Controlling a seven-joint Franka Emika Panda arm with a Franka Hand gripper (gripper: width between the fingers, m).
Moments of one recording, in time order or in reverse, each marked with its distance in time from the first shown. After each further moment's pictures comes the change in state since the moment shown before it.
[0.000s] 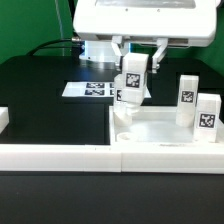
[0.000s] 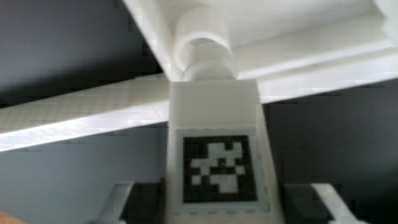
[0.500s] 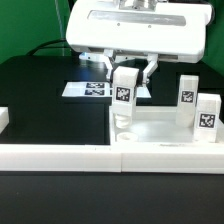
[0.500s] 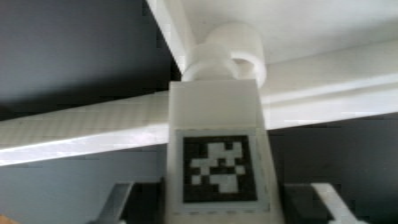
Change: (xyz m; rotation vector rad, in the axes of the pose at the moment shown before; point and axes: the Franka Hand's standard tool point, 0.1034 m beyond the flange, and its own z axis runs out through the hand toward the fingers) arm -0.003 0.003 0.016 -0.018 0.005 -0.015
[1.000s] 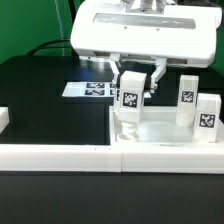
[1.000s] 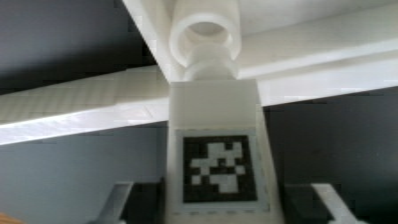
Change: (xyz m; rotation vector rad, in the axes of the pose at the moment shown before) arm 0.015 -0.014 0.012 0.003 0.027 -0.002
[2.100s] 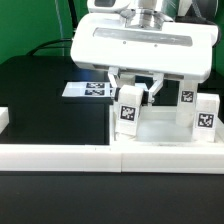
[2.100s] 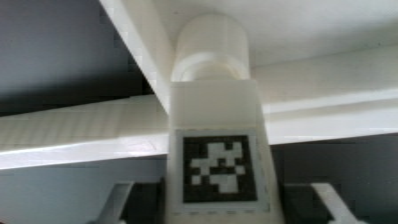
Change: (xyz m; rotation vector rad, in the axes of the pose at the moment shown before) arm -0.017 0.004 0.014 -0.014 0.005 -0.016
